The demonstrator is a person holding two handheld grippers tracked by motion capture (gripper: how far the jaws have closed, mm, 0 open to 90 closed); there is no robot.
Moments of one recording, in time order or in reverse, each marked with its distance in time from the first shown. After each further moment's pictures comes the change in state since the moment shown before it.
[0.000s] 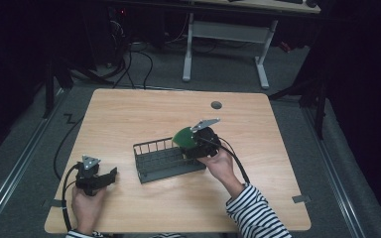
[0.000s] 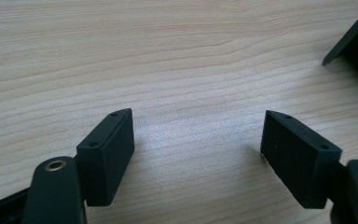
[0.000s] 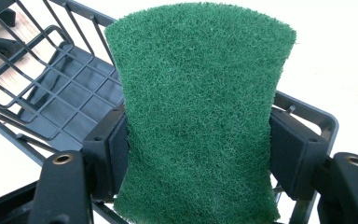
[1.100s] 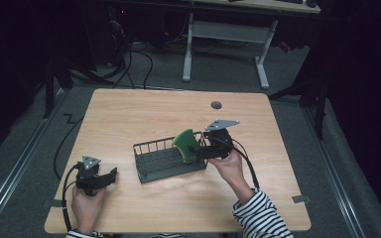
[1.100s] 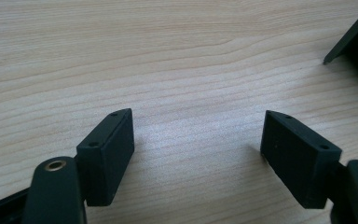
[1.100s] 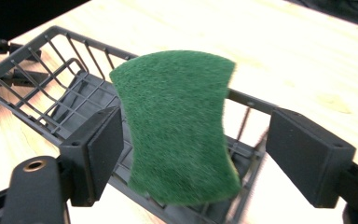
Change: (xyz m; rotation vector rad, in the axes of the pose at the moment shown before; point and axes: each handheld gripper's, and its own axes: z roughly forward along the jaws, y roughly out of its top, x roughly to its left) left arm 0.000 0.000 0.000 0.002 0.004 0.004; right arm -0.013 -0.016 -0.038 -0.149 0.018 0.055
